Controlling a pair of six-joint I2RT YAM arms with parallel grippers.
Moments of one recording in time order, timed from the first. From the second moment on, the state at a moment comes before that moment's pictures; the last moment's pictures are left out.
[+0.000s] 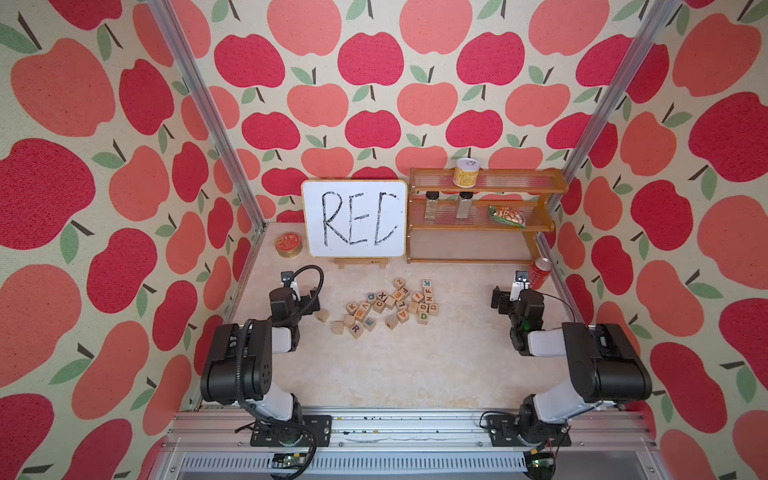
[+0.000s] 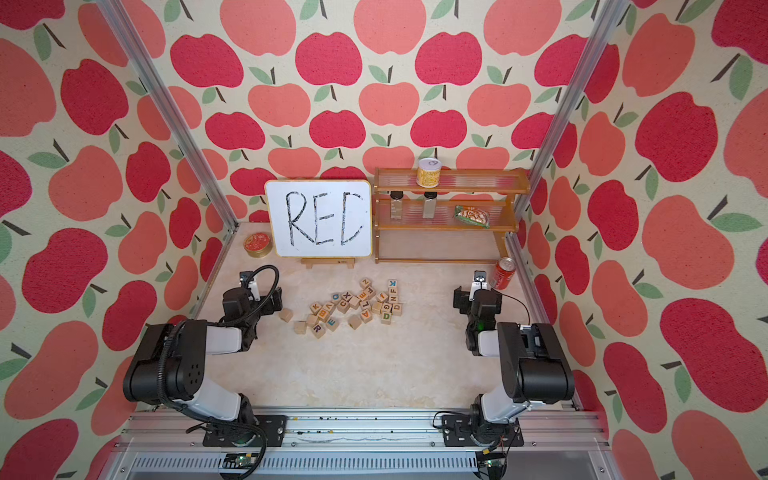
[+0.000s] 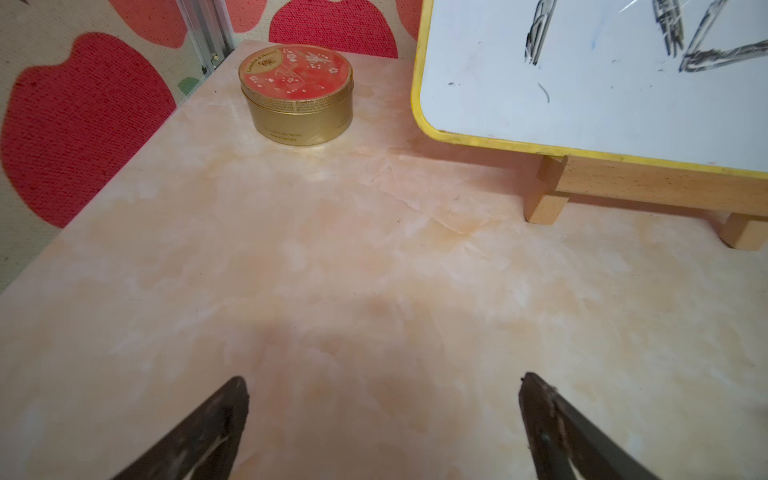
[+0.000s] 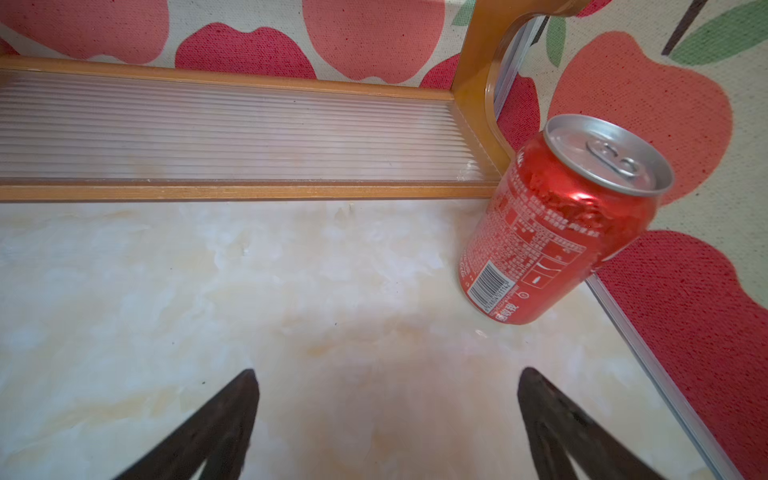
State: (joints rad) left arm 0.10 1.57 0.41 0.69 0.05 -0.05; right arm 0.07 1.56 0.36 0.82 0.19 -0.07
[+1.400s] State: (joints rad) left arm -0.15 1.44 0.83 -0.06 -0.09 -0.05; right arm 0.18 1.18 0.58 0.28 0.18 -0.06
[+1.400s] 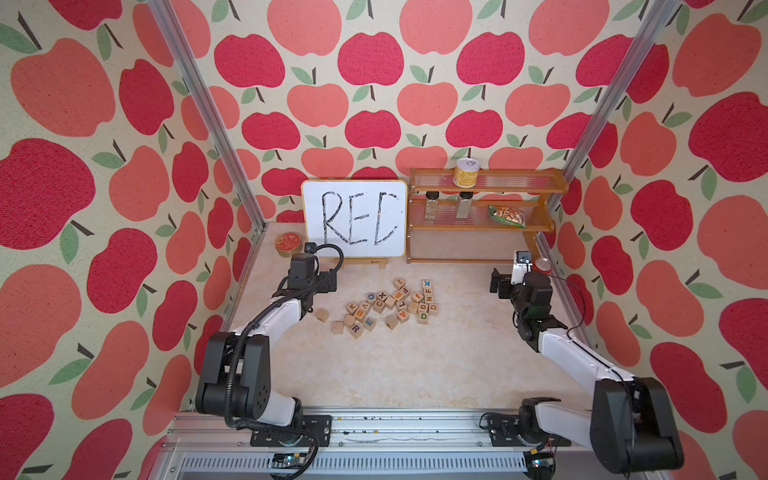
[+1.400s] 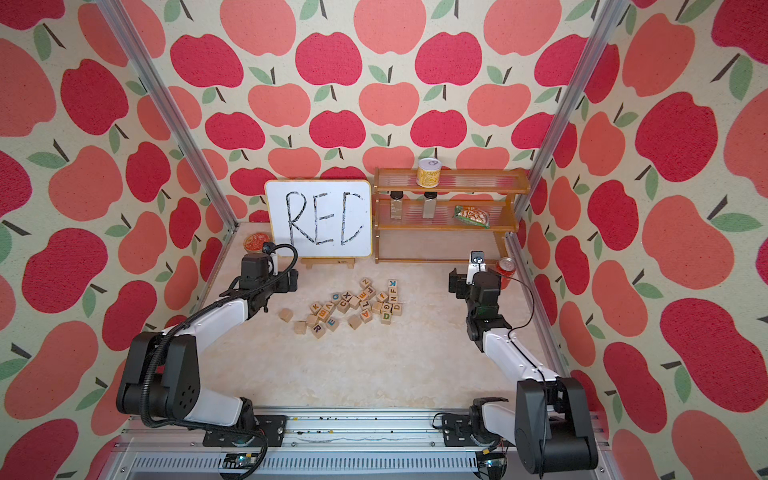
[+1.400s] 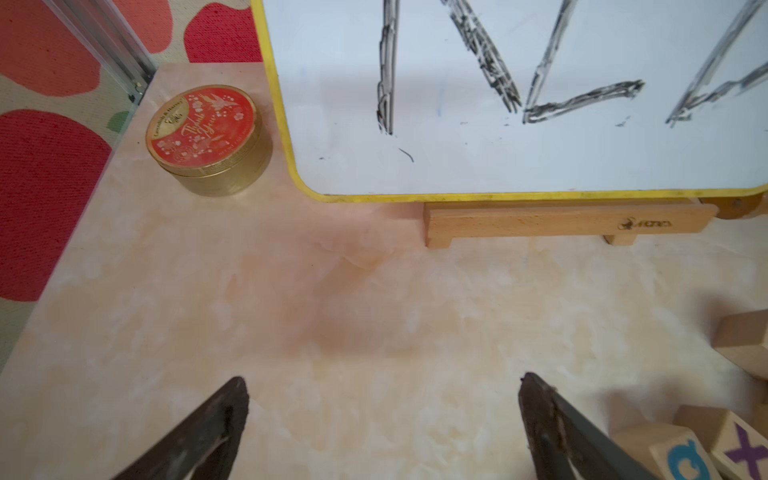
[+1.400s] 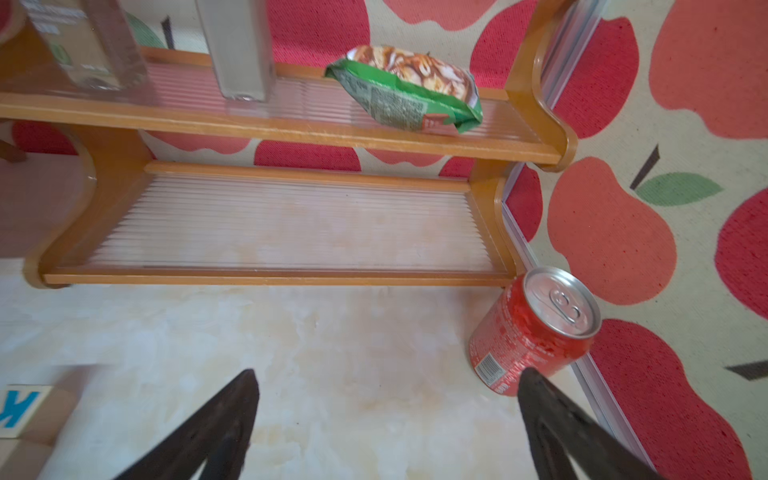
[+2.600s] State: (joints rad) left arm -0.65 0.77 0.79 -0.76 -0.24 -0.40; right arm 0.76 0.96 0.91 -0.73 -0.01 0.37
